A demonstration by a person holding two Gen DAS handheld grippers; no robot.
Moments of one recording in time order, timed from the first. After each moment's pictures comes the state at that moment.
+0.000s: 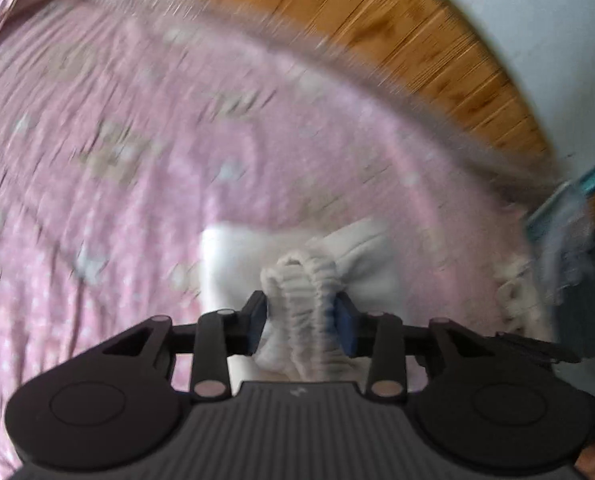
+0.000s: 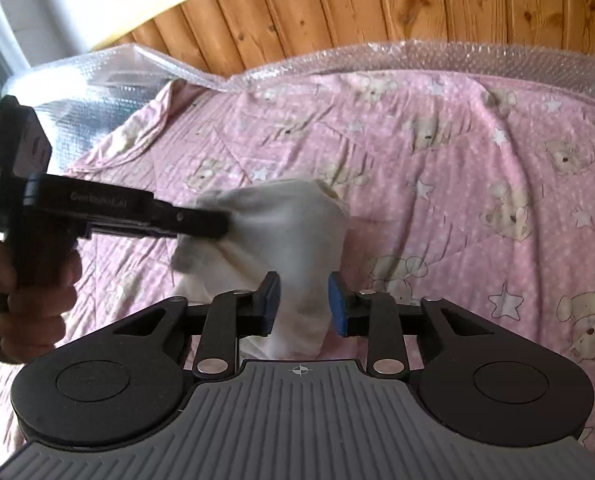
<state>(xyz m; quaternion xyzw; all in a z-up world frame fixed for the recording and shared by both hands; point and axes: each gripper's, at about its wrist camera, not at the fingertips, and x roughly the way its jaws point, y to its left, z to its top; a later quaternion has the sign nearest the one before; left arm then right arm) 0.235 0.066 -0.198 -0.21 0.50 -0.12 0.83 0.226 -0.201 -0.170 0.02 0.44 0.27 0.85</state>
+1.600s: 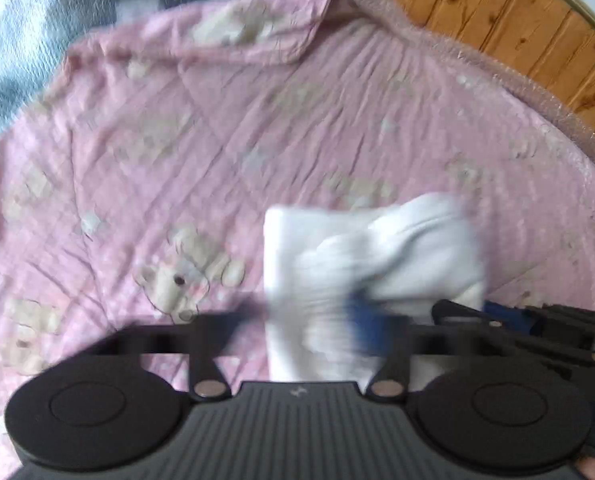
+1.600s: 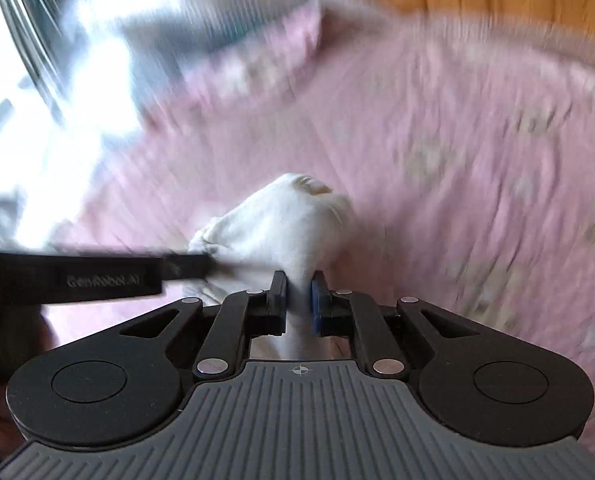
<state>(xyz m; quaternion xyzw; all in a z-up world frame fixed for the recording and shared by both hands) 0.170 0.198 -0.181 -0.18 0.51 0.17 0.83 0.228 0.031 -0.204 -0.06 0.49 0.36 0.79</state>
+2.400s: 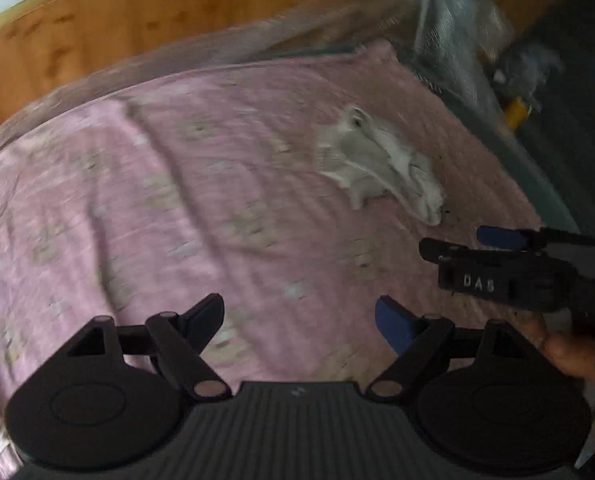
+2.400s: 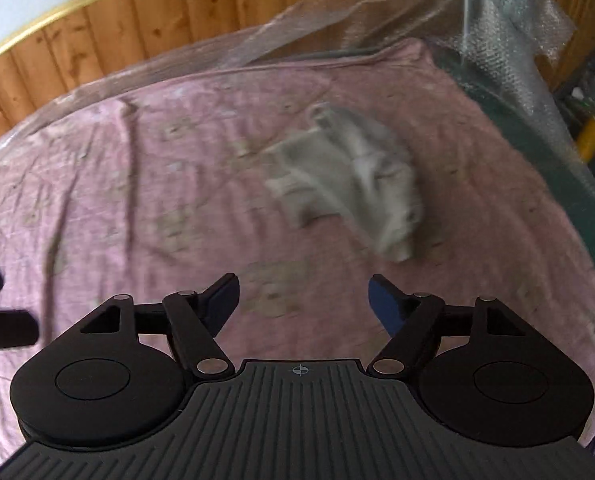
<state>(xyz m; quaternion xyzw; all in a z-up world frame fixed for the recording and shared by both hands) 0.187 -0.275 -0.085 0.08 0.52 -0.25 0.81 0.135 -0.450 -0.109 0.05 0.45 -0.10 0.88</state>
